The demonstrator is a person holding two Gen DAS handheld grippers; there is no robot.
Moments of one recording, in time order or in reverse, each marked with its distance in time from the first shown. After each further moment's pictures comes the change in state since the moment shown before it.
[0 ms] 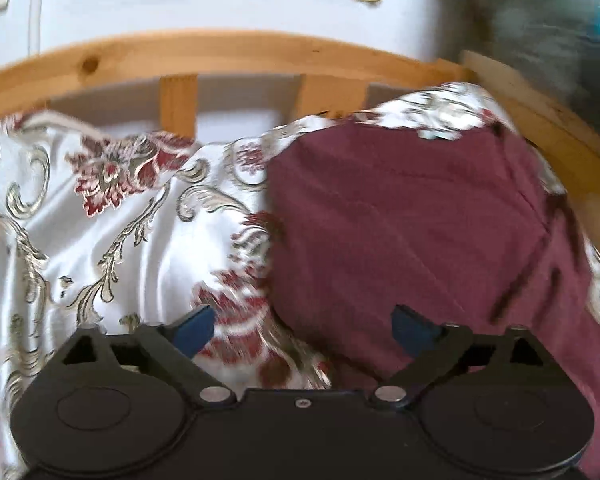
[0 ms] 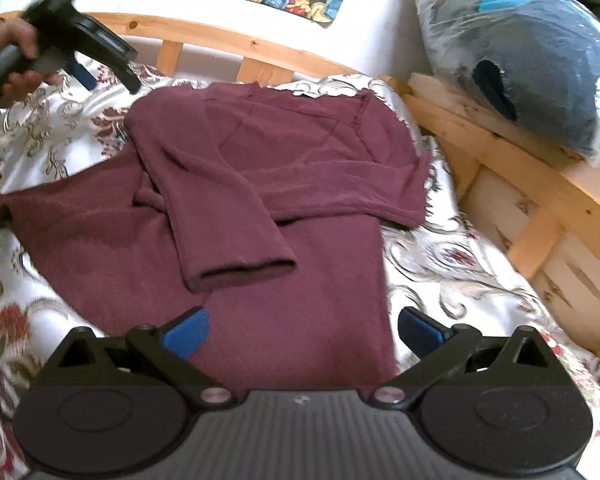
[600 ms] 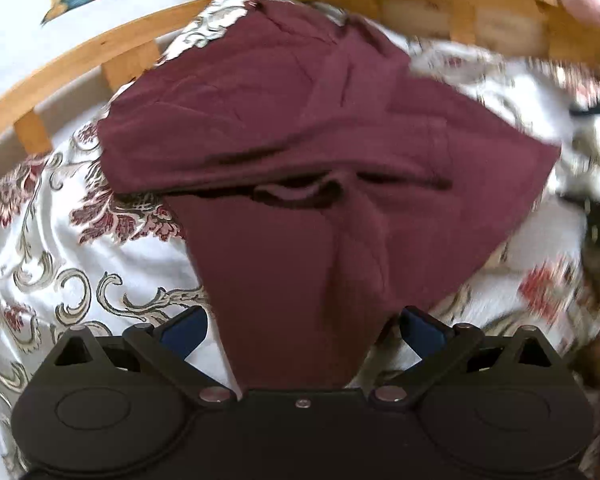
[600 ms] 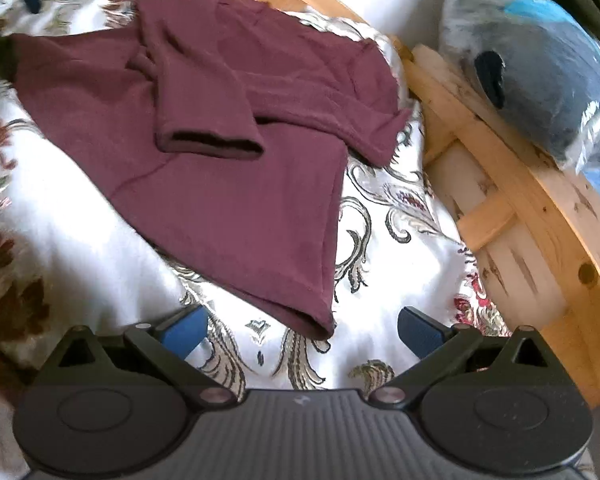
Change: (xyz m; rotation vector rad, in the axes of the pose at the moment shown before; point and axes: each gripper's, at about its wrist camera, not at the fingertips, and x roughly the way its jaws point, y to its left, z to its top) left arm -0.074 -0.070 -0.136 0.554 0.143 -0.163; right arm -0.002 0.005 -0.036 -0.236 0.183 -0.183
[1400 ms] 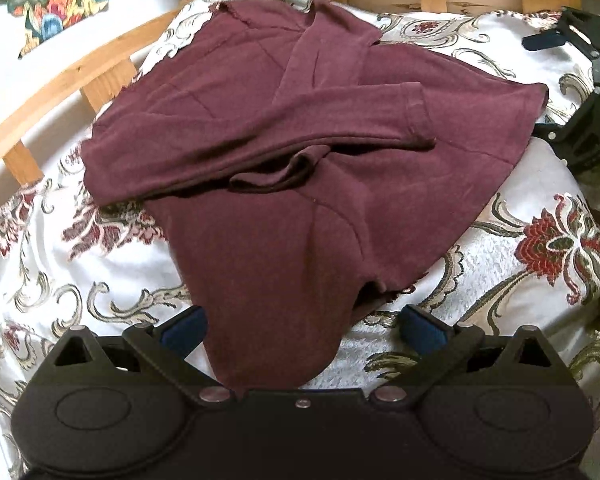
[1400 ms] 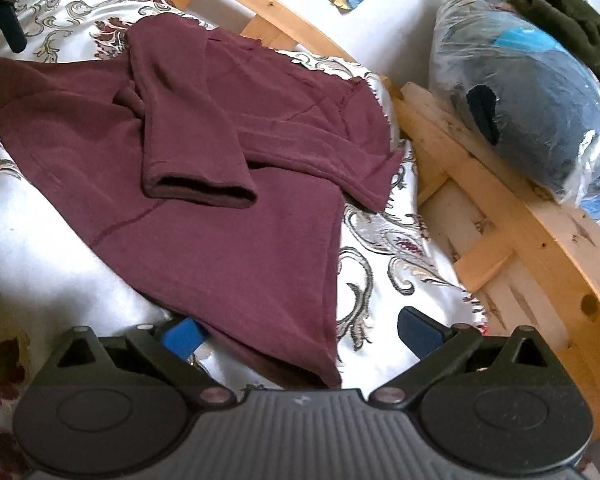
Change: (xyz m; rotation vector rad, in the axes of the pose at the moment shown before) left arm 0.008 -0.021 -0.014 0.114 -0.017 0.051; right arm 0.015 0.002 0.008 -0.004 -0.144 -0.017
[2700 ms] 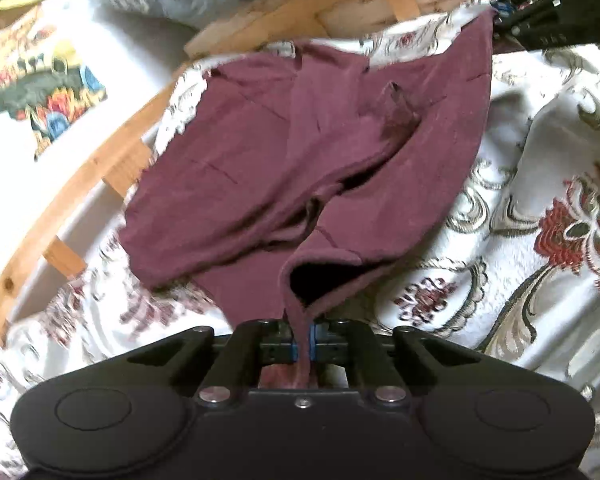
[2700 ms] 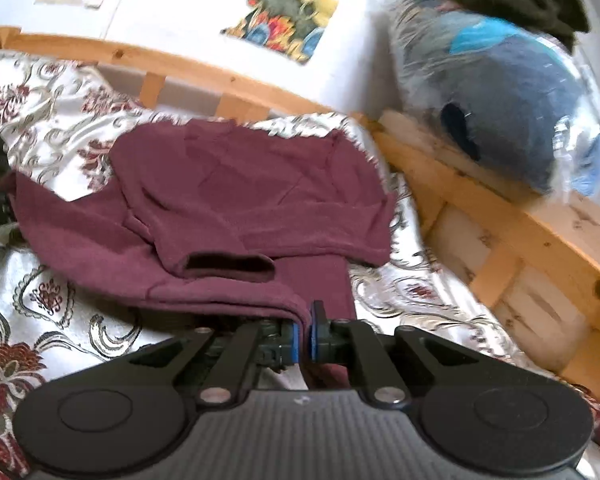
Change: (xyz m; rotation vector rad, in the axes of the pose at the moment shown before) left arm -0.024 -0.006 0.013 0.252 -0.117 0.149; right arm -0.043 -0.025 0.038 0.276 -0.141 0.074
